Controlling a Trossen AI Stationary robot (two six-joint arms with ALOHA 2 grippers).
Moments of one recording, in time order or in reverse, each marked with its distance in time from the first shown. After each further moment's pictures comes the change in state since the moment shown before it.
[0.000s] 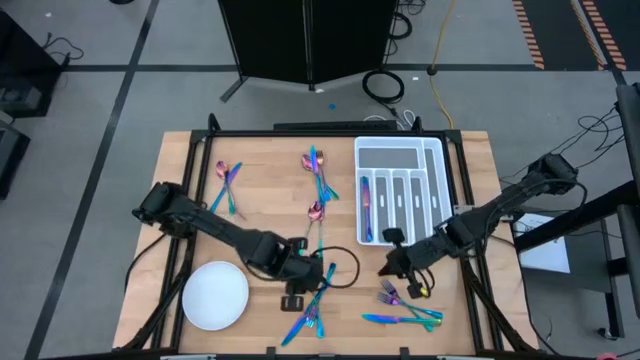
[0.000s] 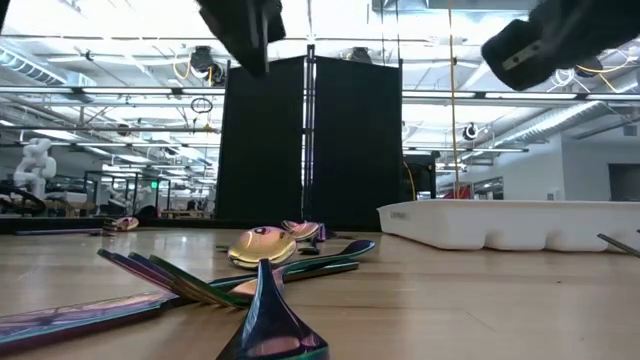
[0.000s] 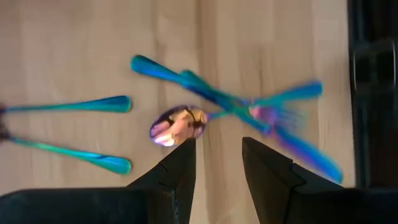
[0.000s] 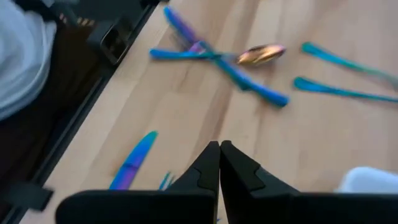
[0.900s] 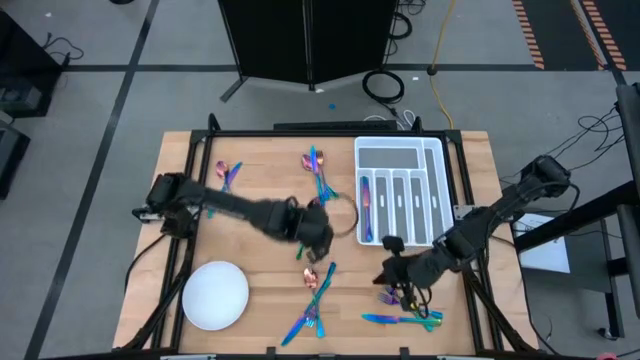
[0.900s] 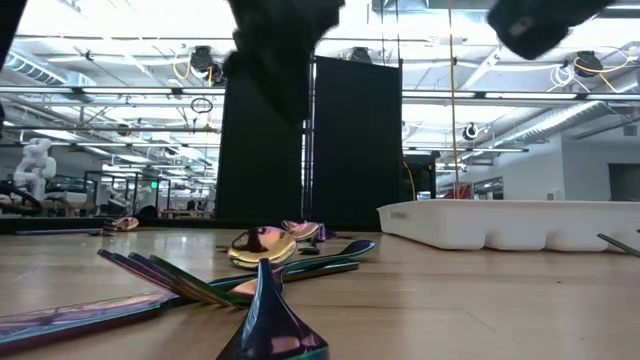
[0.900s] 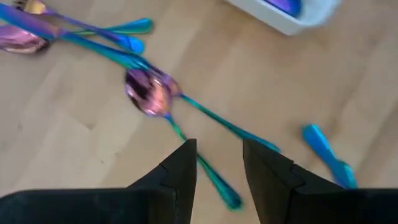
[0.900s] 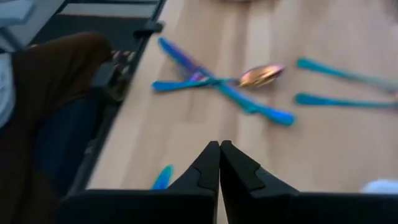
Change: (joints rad) left arm 0.222 0.000 0.000 -0.086 -0.283 -0.290; right arm 0.113 0.104 0.151 -0.046 0.157 0.198
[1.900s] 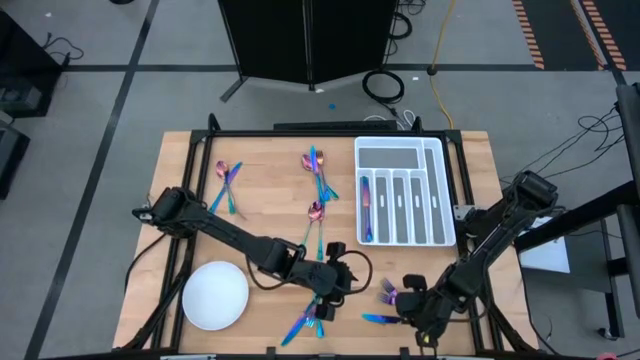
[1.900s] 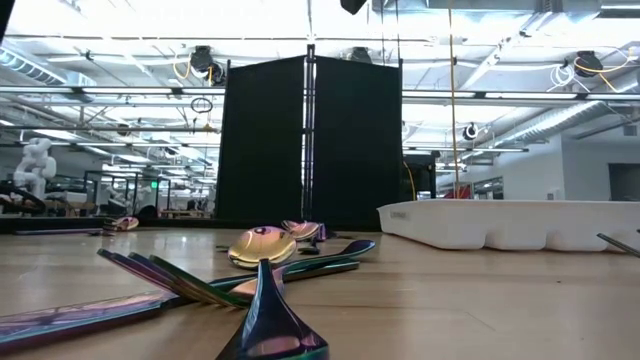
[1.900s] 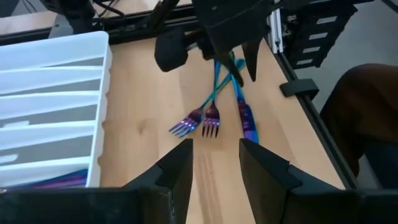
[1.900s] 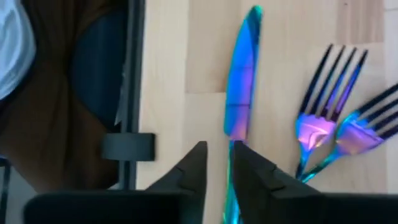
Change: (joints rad) left arm -0.220 0.084 0.000 0.710 0.126 0.616; right arm 0.250 0.246 -0.001 -0.068 -0.152 0.505
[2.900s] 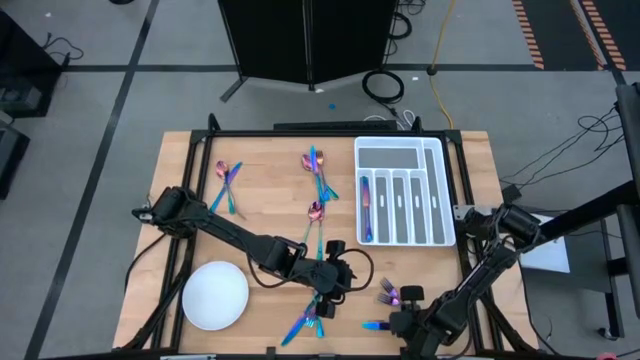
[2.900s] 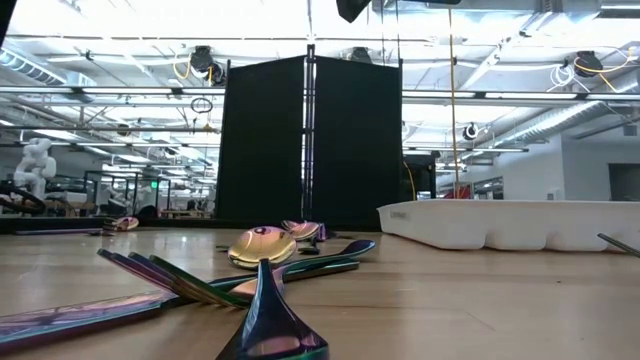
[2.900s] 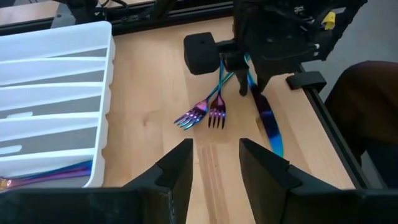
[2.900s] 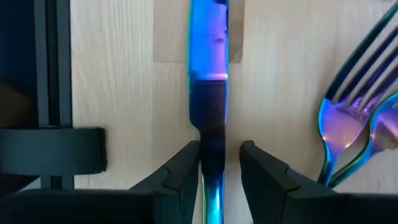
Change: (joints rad) left arm 0.013 0.002 0.000 -0.026 0.000 -0.006; right arm 0.061 0.344 0.257 -0.265 0.073 0.018
